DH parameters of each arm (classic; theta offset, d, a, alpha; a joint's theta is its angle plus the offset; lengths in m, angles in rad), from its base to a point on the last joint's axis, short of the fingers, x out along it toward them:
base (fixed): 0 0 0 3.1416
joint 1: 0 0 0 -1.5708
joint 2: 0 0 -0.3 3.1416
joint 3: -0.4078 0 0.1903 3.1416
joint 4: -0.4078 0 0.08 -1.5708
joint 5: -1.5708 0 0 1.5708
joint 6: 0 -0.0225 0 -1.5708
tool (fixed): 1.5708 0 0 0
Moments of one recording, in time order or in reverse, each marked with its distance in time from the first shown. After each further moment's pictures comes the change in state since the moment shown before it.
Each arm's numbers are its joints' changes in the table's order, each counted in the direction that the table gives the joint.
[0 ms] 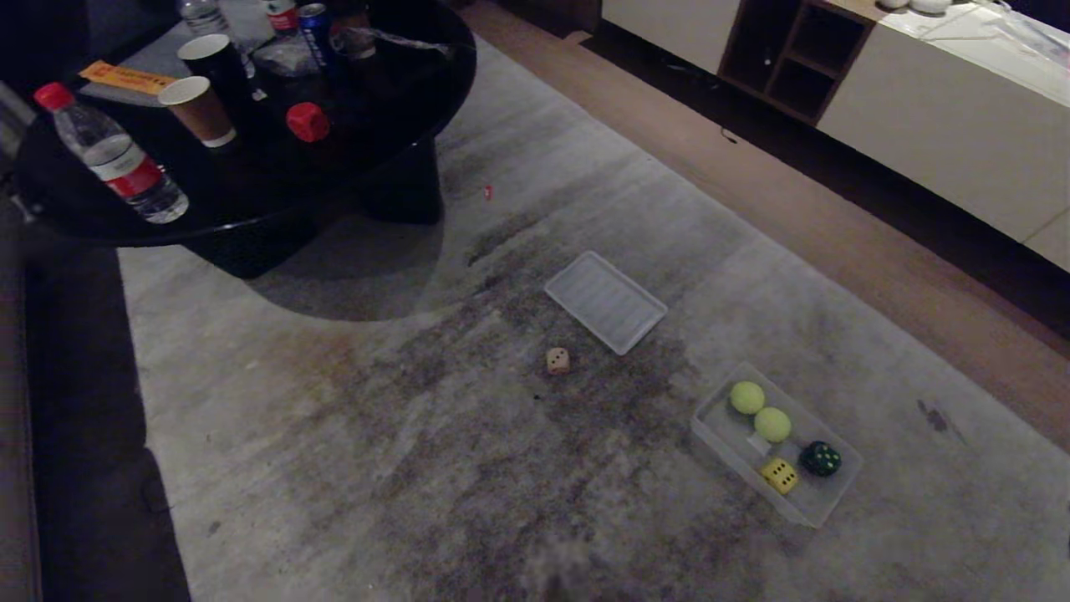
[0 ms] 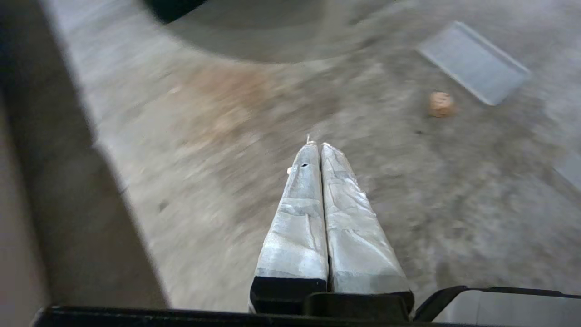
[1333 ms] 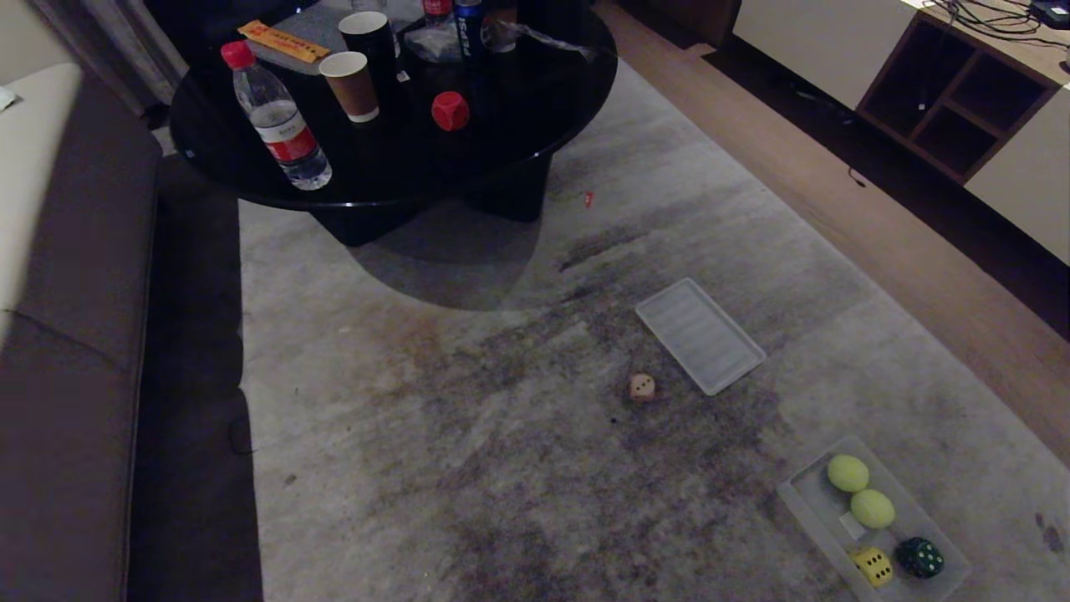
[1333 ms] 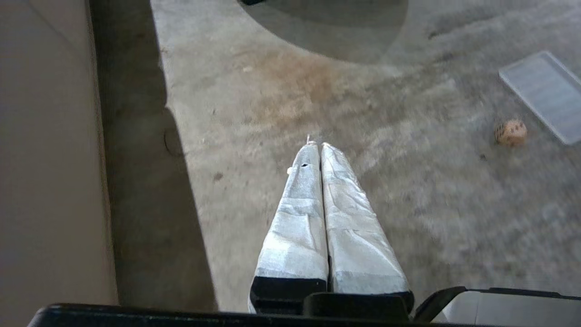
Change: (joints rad) left arm 0.000 0.000 0.000 0.000 0.003 0.006; right arm 0.000 0.000 0.000 0.001 0.000 0.000
